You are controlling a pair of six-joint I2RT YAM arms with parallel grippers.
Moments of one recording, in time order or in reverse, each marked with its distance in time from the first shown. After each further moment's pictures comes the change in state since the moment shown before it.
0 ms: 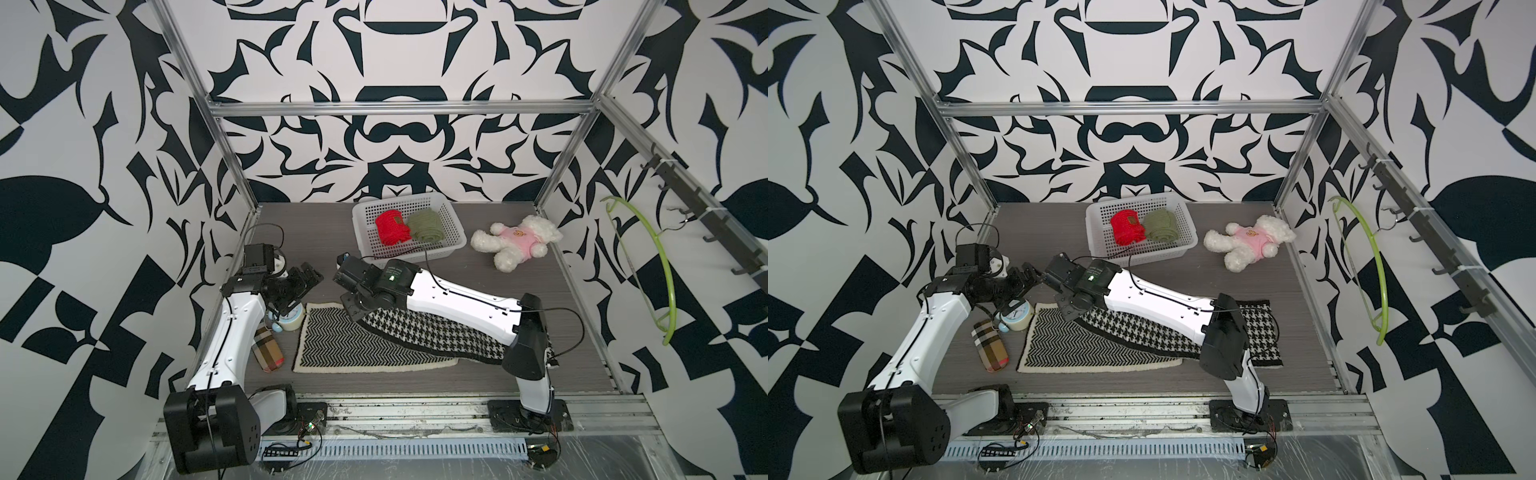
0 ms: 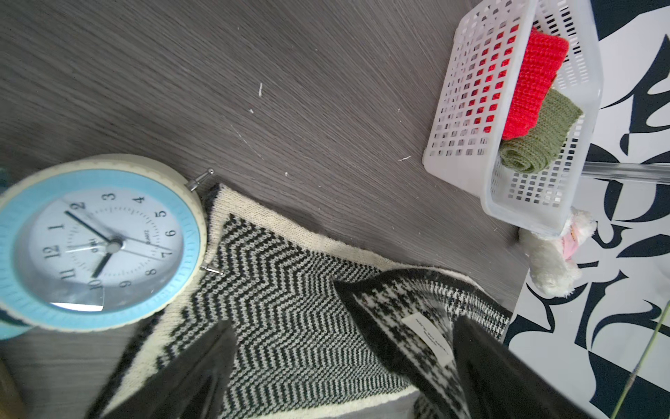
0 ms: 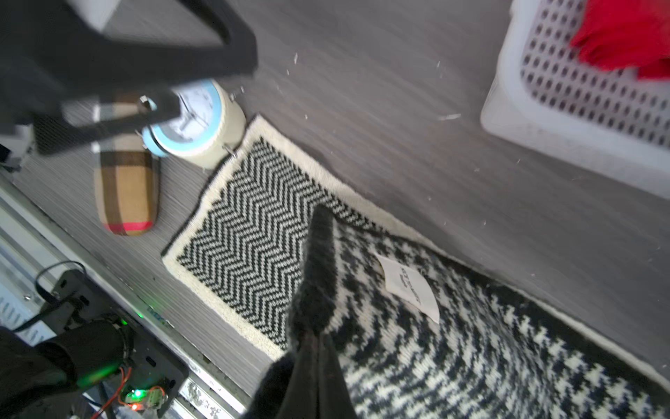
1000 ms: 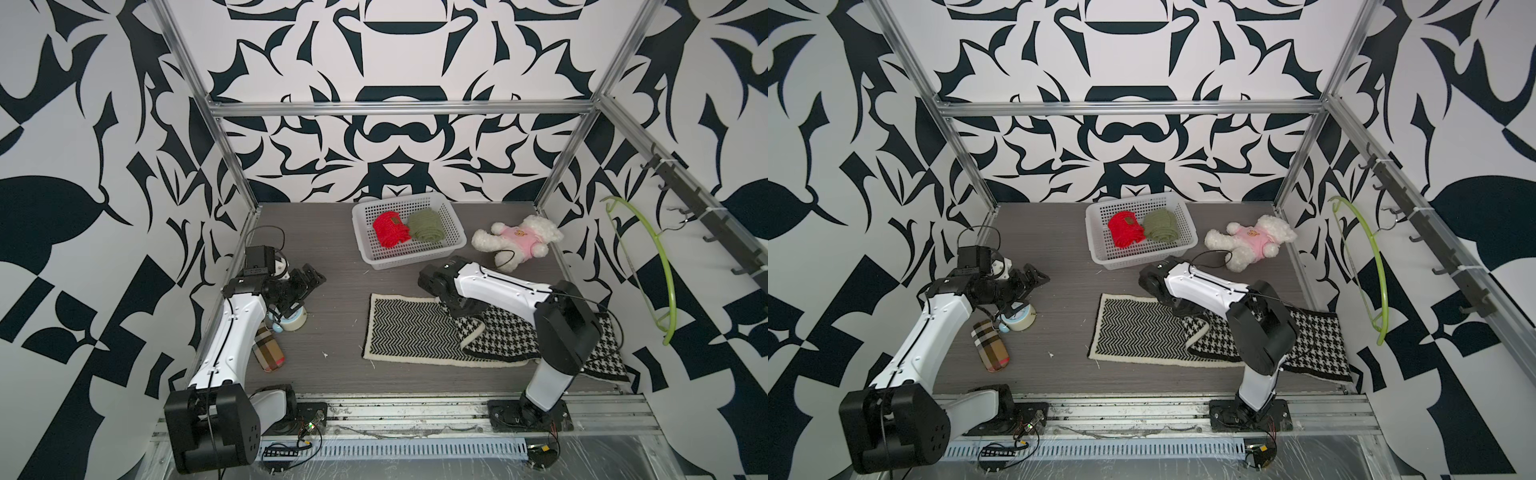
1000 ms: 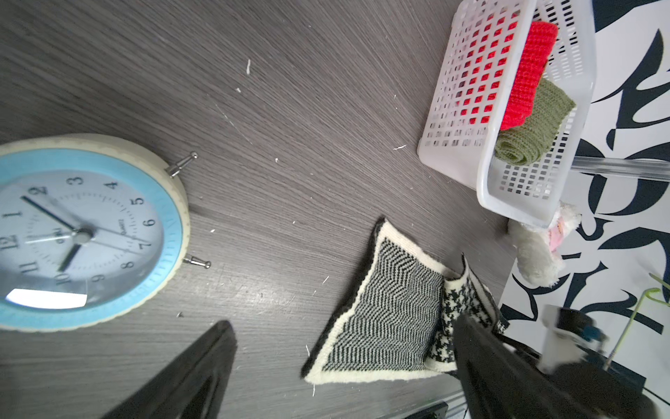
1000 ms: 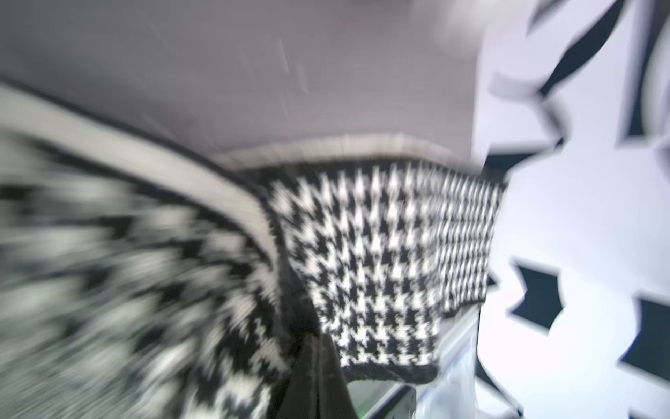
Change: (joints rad) left arm 0.000 -0.008 -0.029 0.011 0.042 -0.022; right arm -0.343 -0.259 -0.581 -0.319 0.481 0.303
